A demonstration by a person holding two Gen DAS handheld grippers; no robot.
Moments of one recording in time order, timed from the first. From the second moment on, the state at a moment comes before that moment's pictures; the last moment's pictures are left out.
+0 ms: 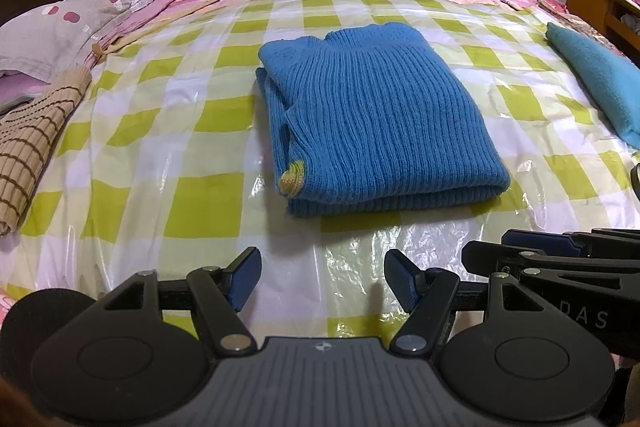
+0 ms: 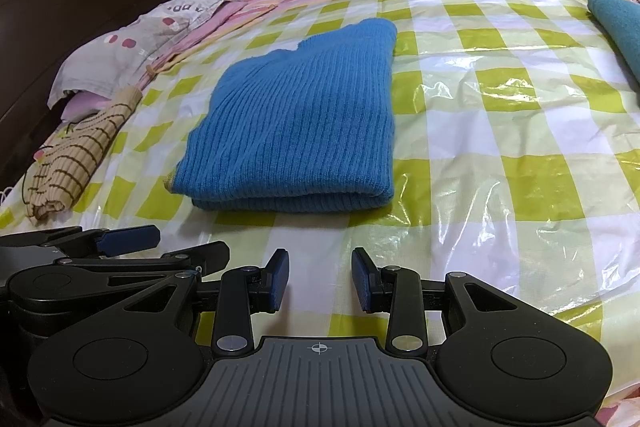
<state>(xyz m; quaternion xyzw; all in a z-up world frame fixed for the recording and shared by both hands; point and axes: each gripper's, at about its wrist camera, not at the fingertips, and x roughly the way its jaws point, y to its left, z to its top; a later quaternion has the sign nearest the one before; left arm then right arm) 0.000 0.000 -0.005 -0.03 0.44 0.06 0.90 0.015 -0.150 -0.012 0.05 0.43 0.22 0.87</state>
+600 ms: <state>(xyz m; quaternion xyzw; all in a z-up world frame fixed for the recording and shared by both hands) -0.004 0.000 -0.004 -0.03 0.43 0.06 0.90 0.015 -0.152 -0.015 0.06 0.43 0.21 0.88</state>
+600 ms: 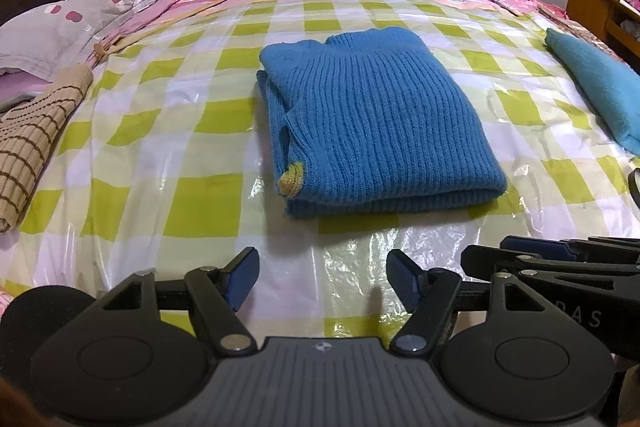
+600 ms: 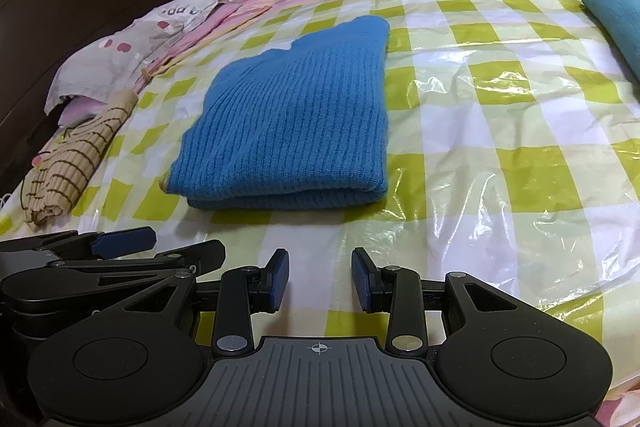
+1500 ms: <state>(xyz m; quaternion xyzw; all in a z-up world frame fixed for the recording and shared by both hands) -0.005 -0.001 -0.003 -0.03 0.43 0.07 0.90 0.014 -0.153 -0.019 0.06 0.43 0.21 0.87</state>
